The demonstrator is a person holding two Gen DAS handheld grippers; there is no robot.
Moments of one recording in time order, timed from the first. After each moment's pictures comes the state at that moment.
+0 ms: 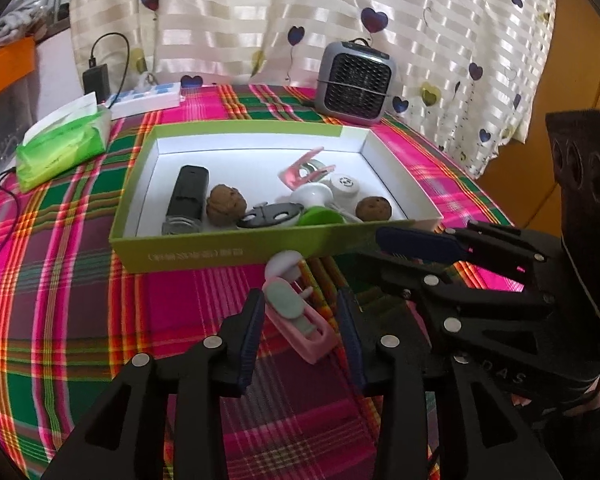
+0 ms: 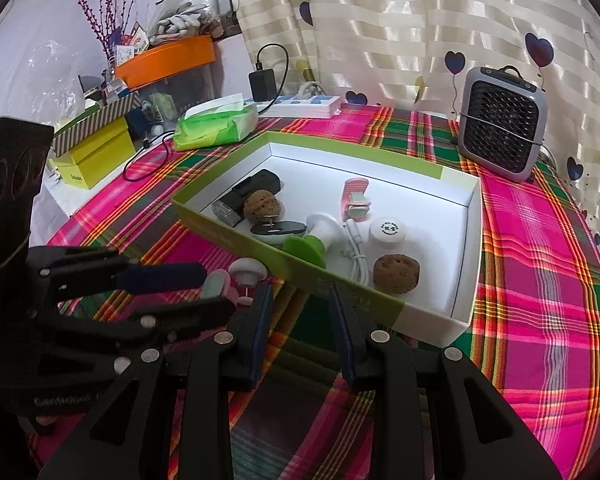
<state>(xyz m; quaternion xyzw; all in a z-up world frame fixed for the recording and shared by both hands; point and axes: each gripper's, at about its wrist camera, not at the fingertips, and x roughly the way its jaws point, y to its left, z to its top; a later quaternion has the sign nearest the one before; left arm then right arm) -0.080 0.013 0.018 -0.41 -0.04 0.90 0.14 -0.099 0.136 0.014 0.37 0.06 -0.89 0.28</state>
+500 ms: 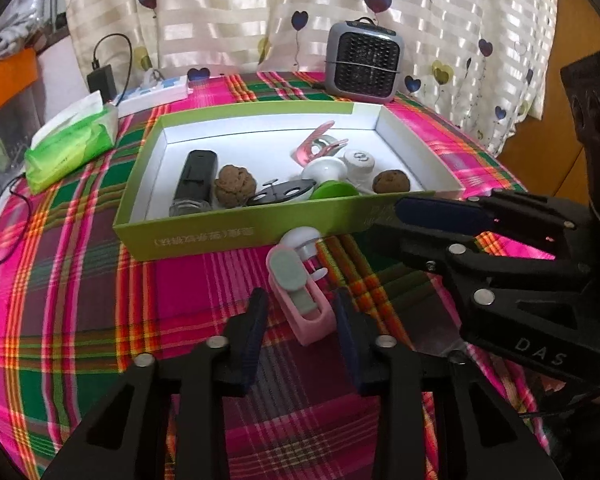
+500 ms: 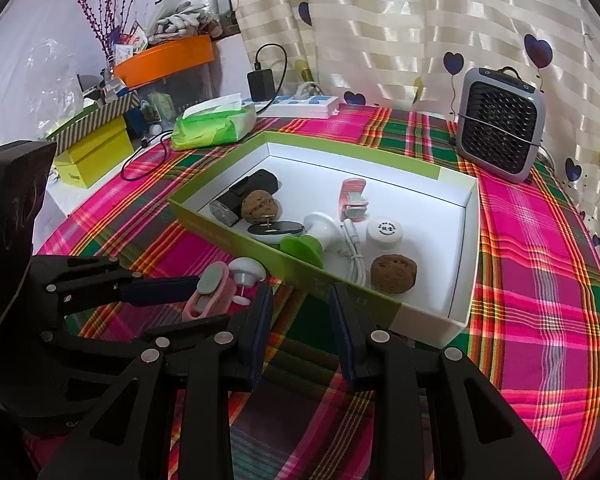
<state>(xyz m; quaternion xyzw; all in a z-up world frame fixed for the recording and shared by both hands) -0.077 0.018 0.006 -0.42 0.01 0.90 0.10 -0.099 0.134 0.015 0.37 0.06 -0.89 0.28</state>
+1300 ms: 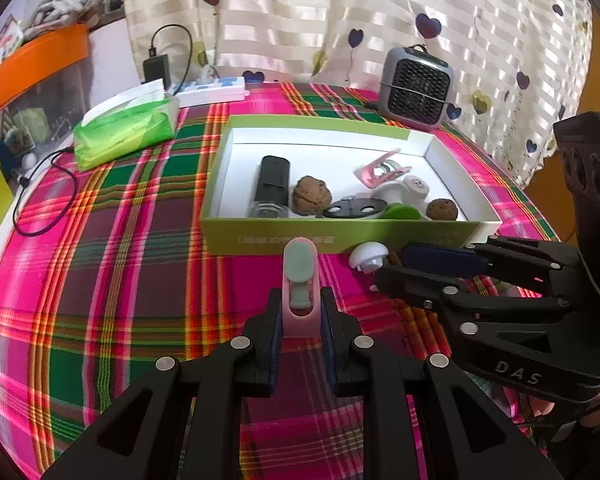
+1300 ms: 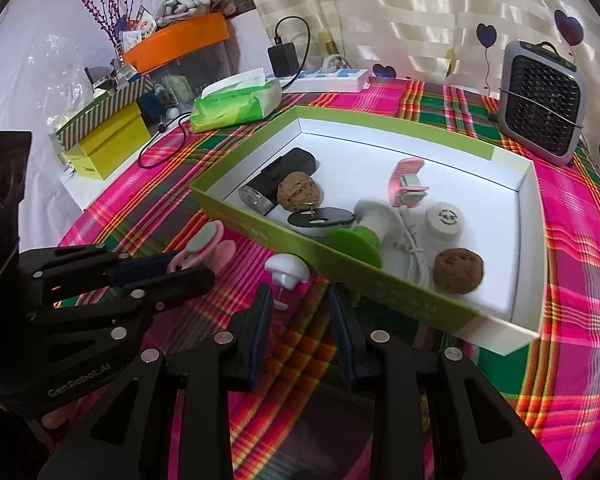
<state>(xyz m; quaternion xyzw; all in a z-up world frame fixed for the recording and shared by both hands) -0.074 -0.023 0.015 -0.41 -0.04 0.91 0.05 -0.113 0.103 0.002 0.41 0.05 -0.85 0.31</state>
